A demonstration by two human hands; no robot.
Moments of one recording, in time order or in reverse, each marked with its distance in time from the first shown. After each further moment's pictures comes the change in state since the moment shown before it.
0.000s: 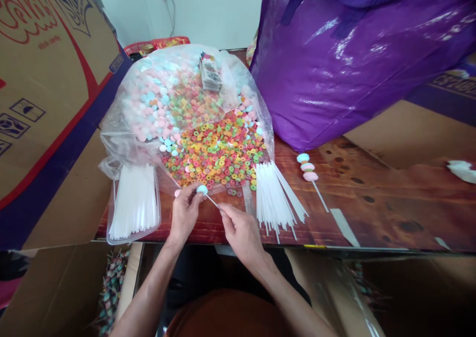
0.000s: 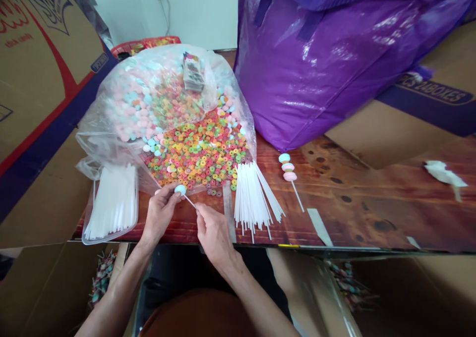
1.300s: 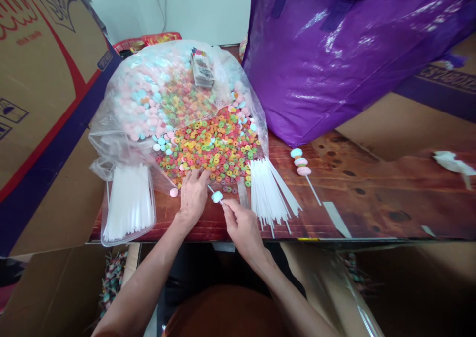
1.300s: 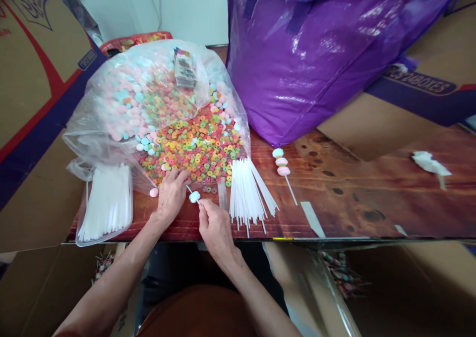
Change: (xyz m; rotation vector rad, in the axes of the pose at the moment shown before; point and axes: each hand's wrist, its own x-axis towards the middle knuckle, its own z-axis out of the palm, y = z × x) left_hand 0.038 0.013 0.031 0.938 -0.116 0.462; right_hand -0.002 0.009 -0.006 -0.050 0.067 0.078
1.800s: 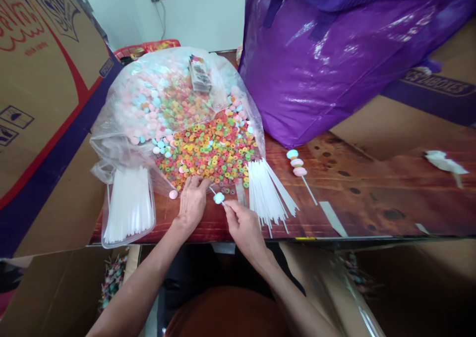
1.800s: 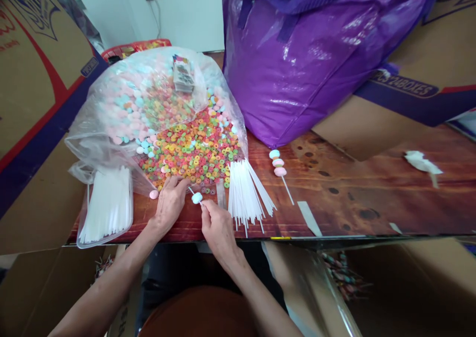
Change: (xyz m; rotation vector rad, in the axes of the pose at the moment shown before) left_hand -0.014 0.001 -0.002 0.037 -0.017 0.044; right_hand -0.001 0.004 -0.005 0.017 0.004 0.032
